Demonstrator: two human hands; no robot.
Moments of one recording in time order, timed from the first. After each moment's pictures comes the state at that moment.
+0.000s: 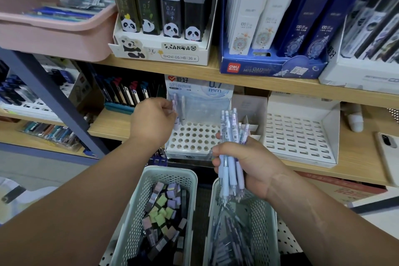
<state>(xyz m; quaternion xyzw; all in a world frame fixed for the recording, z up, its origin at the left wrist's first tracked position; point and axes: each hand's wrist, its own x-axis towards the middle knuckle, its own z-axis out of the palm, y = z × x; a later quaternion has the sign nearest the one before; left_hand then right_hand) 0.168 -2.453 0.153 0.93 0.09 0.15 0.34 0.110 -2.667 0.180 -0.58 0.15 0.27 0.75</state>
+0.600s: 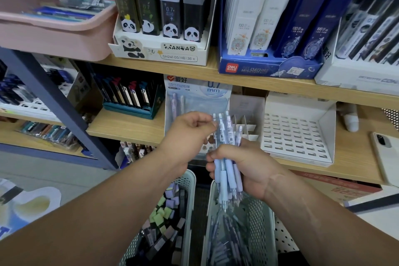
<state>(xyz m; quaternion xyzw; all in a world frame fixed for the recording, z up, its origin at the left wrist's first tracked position) 0.124 -2.523 0.177 0.70 0.10 -0.07 0.70 0.103 -2.666 0.186 -0.60 0.13 0.31 0.73</state>
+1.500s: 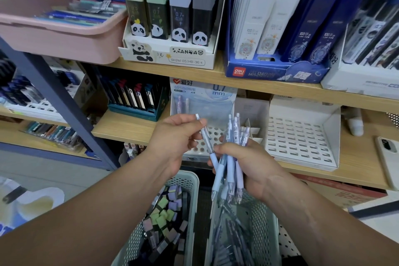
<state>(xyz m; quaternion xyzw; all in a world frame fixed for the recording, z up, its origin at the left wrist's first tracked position) 0.129 -2.497 0.170 0.58 0.19 -0.05 0.79 0.110 -2.659 0.177 -0.63 0.17 0.24 0.72</state>
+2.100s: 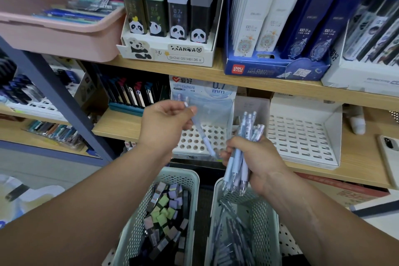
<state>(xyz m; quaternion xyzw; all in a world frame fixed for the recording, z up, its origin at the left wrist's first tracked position) 0.134 -2.484 0.180 0.66 0.16 0.08 0.73 0.118 -2.668 0.166 -0.60 0.23 0.14 0.75</state>
